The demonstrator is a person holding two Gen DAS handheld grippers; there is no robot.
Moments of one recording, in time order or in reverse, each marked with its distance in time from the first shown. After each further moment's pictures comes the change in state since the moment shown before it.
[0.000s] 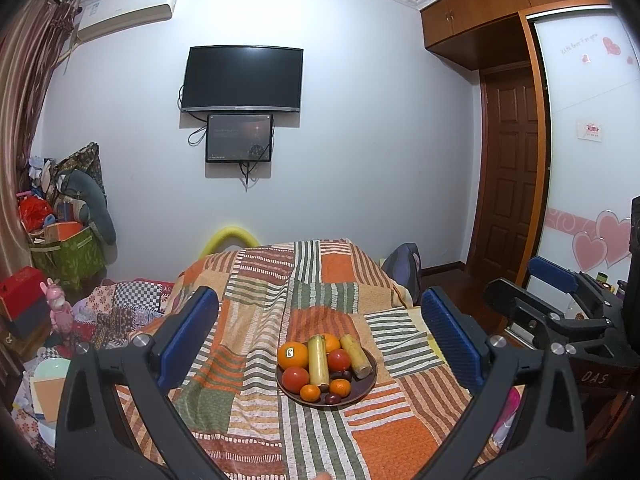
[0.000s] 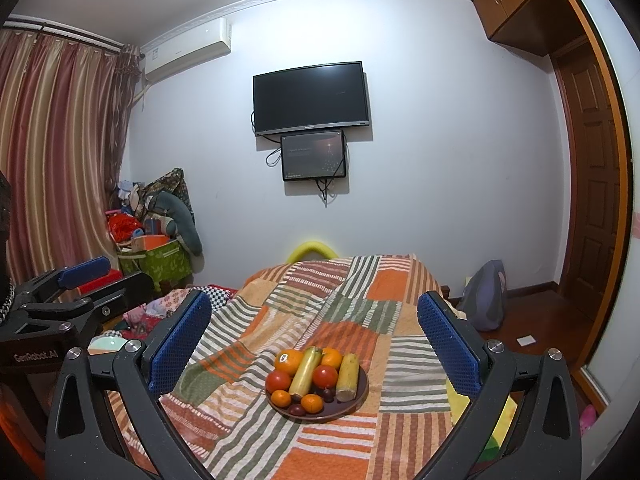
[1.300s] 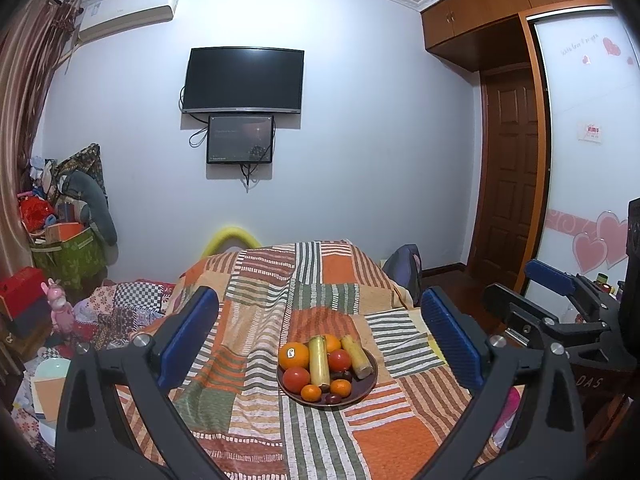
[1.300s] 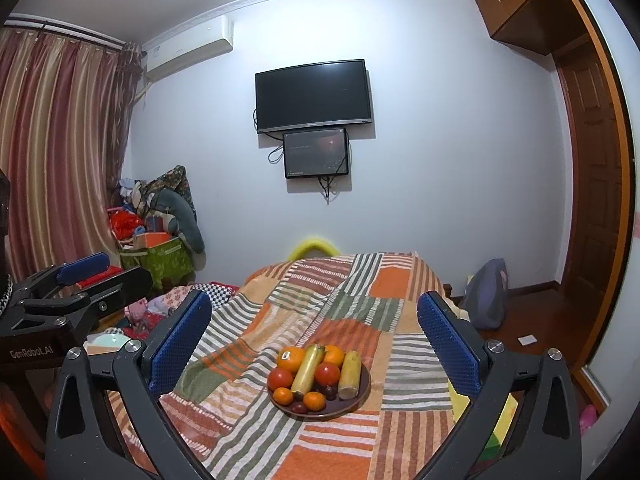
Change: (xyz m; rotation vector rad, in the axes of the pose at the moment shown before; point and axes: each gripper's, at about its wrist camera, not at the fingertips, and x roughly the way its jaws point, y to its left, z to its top) left arm -0.002 -0.001 -0.001 0.004 -0.006 0.005; right arm 0.001 0.001 -0.006 -0.005 0.003 0.007
